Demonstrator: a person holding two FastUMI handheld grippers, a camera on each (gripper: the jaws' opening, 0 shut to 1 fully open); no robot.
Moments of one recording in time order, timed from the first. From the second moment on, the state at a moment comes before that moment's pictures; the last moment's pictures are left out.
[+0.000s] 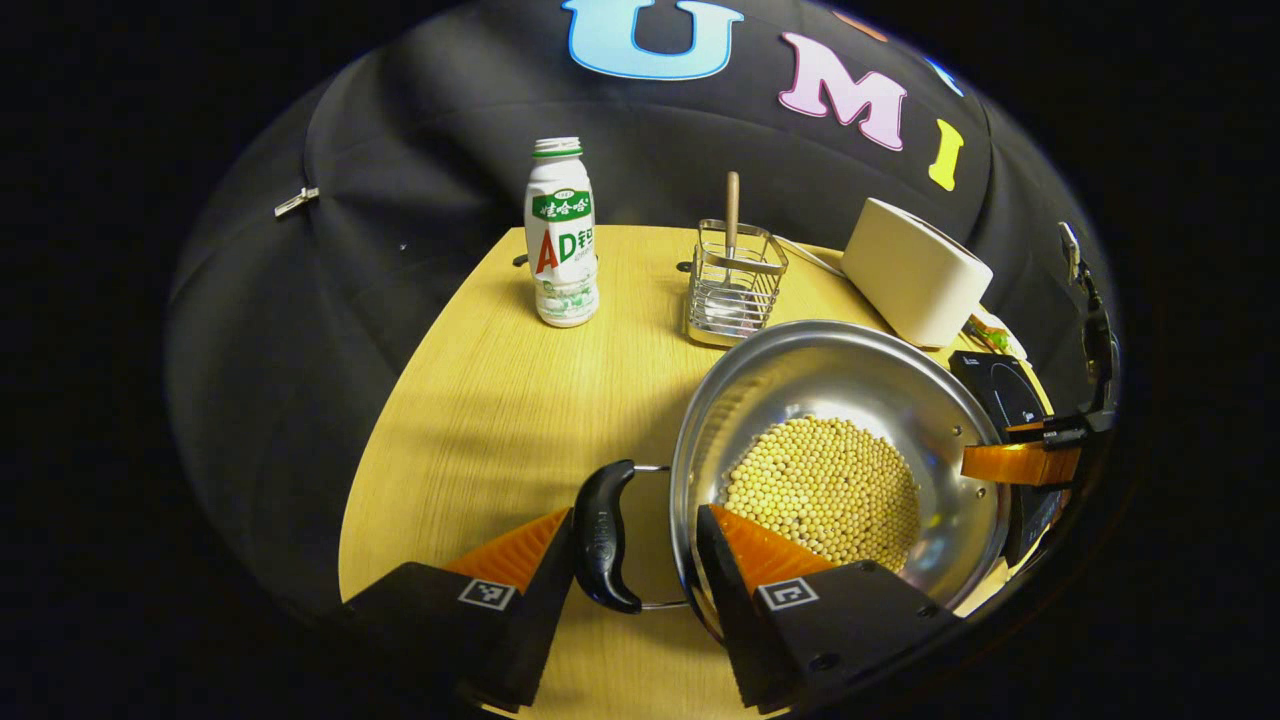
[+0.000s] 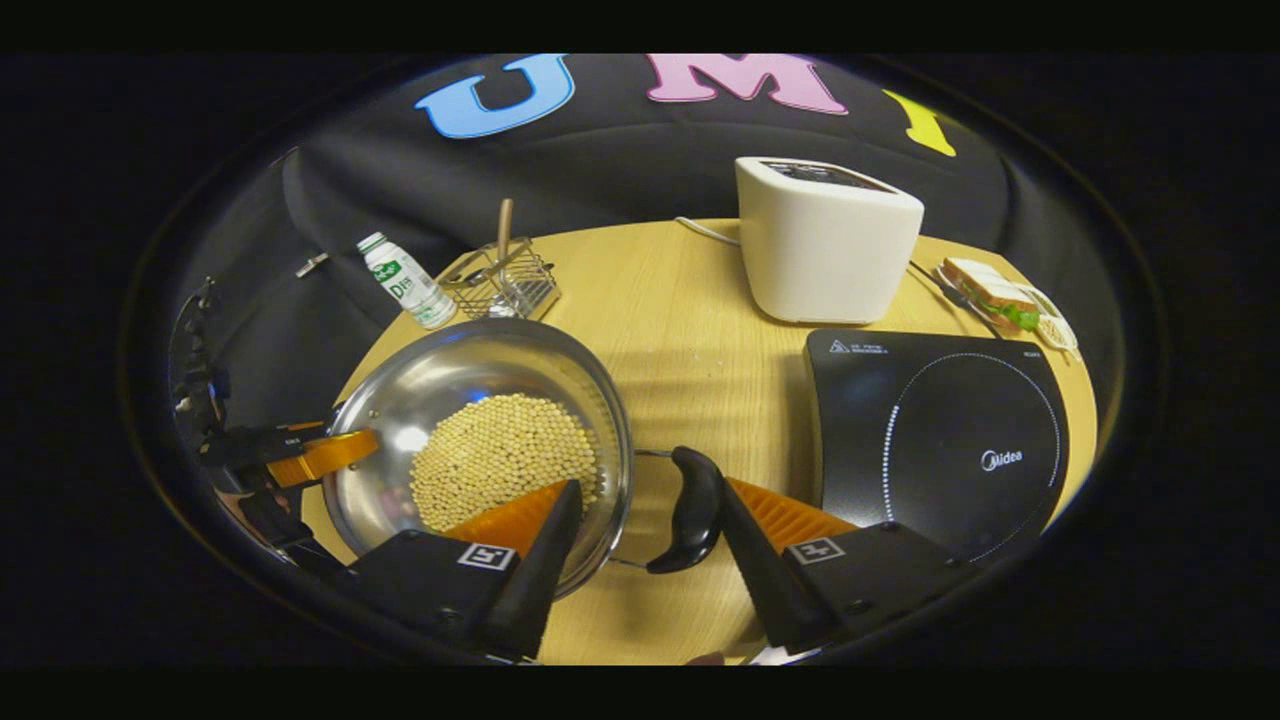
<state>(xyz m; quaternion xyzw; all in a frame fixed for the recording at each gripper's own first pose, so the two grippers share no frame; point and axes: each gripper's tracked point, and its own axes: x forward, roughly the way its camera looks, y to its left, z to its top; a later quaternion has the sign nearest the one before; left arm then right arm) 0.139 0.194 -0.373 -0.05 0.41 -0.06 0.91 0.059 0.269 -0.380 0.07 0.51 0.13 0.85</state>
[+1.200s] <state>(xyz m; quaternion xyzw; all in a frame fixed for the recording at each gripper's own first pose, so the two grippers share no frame) 0.127 0.180 -0.350 -0.07 0.39 -0.06 0.92 0.060 0.251 -0.366 0.06 0.49 0.11 0.86</state>
